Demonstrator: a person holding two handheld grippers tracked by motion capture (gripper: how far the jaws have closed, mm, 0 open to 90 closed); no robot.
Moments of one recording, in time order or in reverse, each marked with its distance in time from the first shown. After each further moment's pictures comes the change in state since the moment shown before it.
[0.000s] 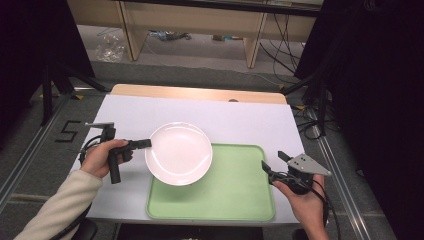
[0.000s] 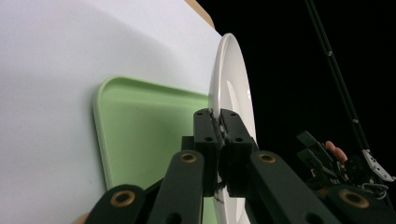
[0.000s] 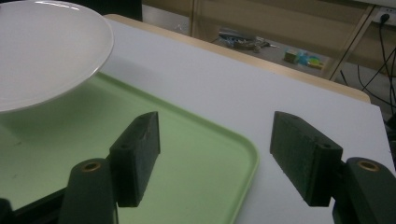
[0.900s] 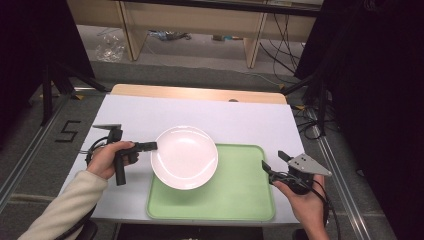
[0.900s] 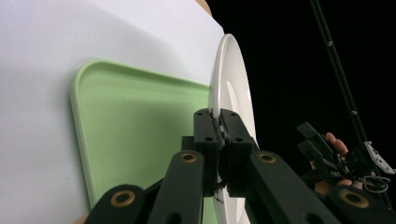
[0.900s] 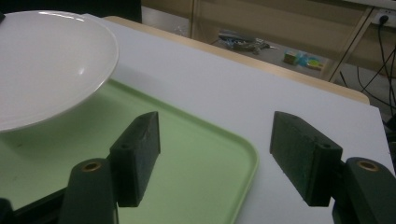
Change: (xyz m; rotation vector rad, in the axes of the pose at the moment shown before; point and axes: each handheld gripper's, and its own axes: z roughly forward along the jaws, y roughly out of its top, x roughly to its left) left arm -0.008 -0.007 0.014 0.036 0.003 -0.048; right arm 0.001 0.001 -0.001 0.007 0.009 0.014
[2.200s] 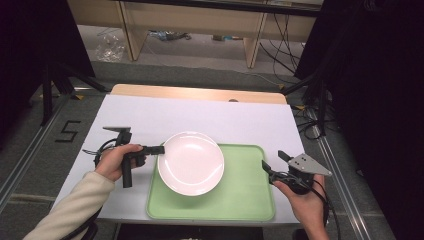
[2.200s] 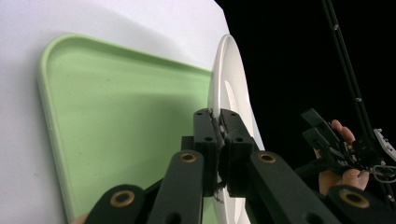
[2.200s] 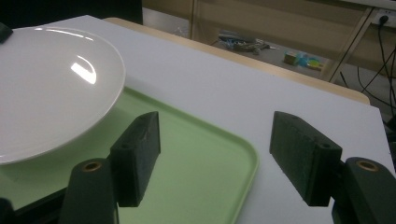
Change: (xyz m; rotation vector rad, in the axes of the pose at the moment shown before) left arm -0.003 -0.008 0.018 0.059 0.001 0.017; right arm 0.000 0.000 0.000 -0.002 0.000 0.004
